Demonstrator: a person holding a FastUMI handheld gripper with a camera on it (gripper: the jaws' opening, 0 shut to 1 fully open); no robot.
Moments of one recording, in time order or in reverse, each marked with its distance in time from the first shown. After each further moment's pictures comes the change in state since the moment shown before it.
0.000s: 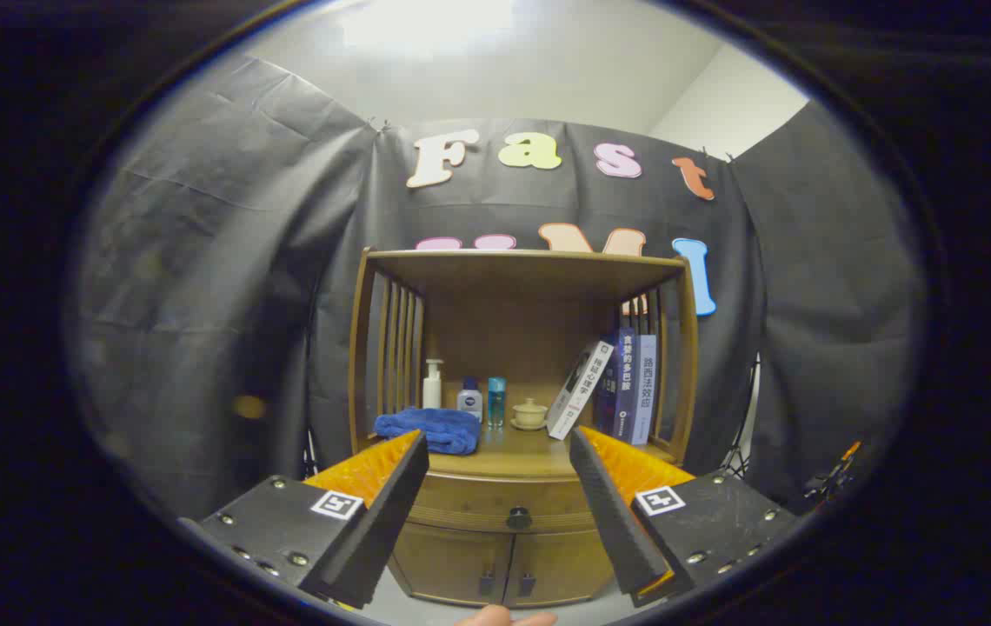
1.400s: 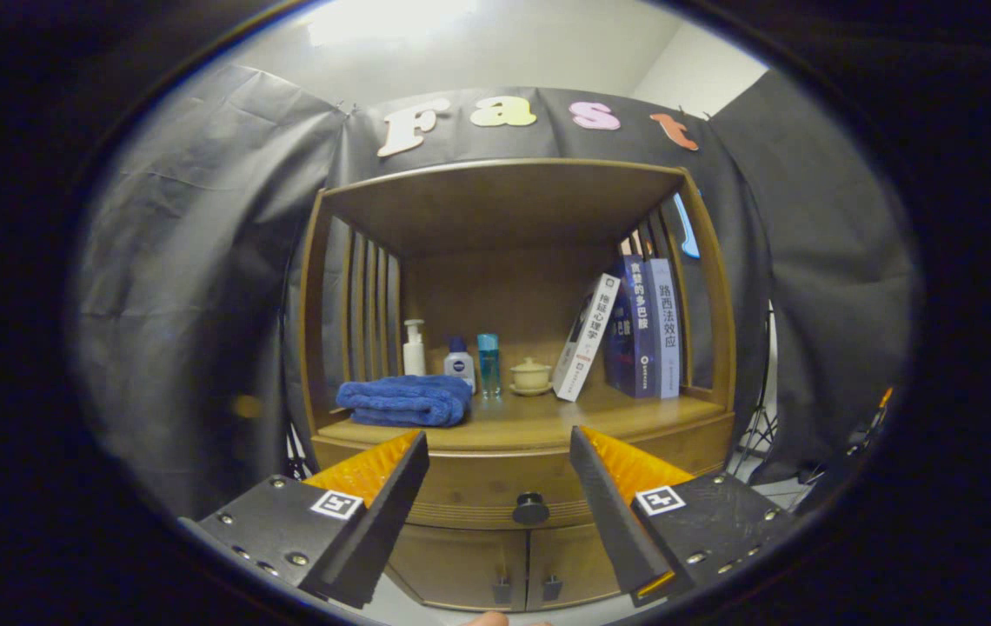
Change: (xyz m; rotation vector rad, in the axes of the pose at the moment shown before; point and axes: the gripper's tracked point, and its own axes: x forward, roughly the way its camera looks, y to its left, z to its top) arm 0.102 -0.005 -0.124 0.111 0.052 -0.009
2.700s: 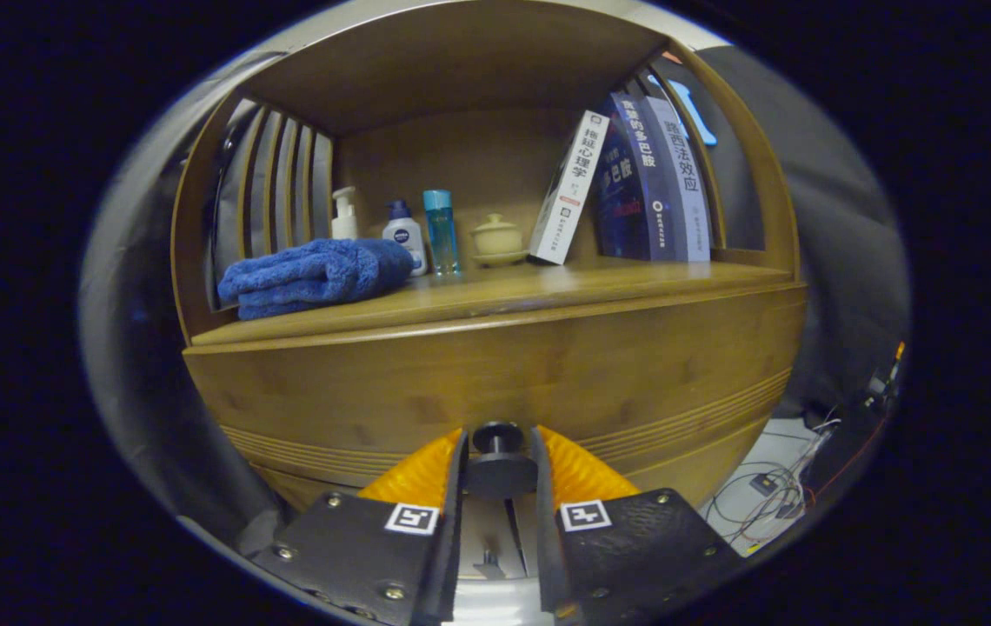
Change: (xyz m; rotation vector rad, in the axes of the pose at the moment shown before) arm 0.096 -0.039 -0.151 0.042 0.350 -0.081
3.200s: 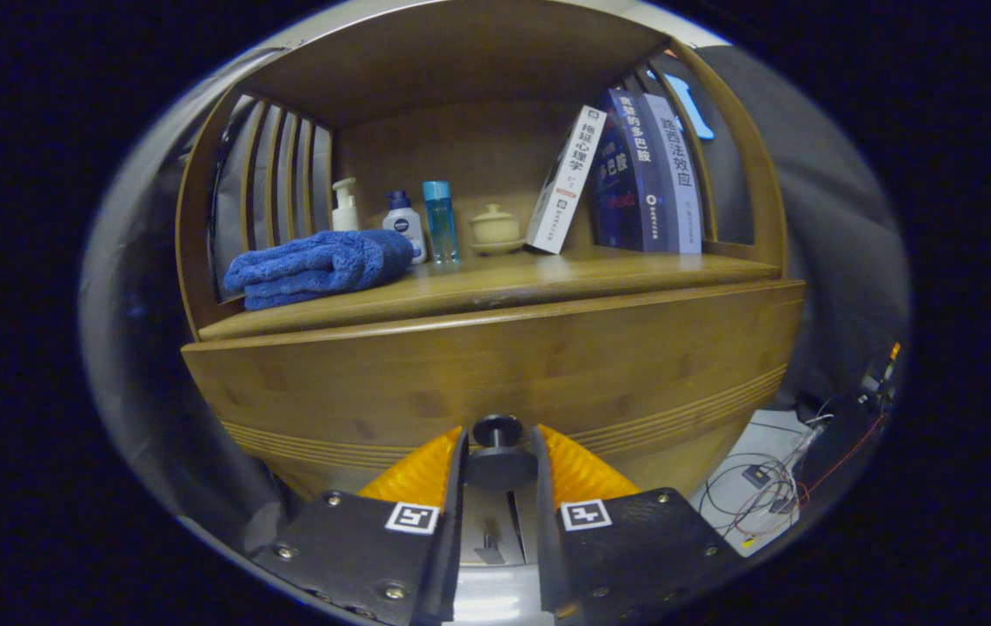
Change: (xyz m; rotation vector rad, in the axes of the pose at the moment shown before) arm -0.028 -0.003 -0.006 -0.003 0.048 -0.038
